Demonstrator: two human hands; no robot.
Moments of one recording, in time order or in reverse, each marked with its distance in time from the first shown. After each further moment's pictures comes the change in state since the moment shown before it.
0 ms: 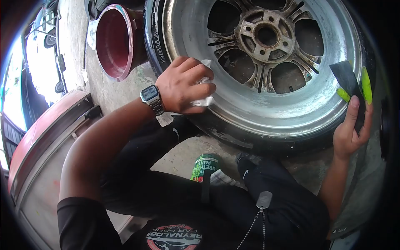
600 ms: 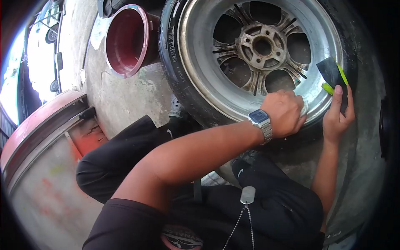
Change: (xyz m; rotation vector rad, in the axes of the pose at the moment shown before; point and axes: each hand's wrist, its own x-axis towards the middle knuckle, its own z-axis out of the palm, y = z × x) left_hand 0.171 0.141 0.075 -0.344 0.277 -0.506; right_hand 0.009 -0.014 0.012 0.249 0.010 0.201
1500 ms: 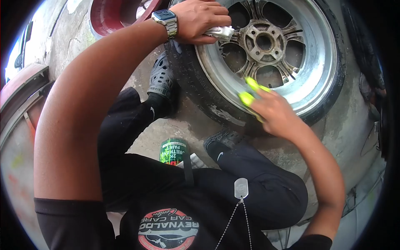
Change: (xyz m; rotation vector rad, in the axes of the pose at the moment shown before) left_hand -0.005 -0.206 -0.207 0.431 -0.148 0.560; right_hand -0.020 -0.092 0.079 -0.368 -1.432 -0.612
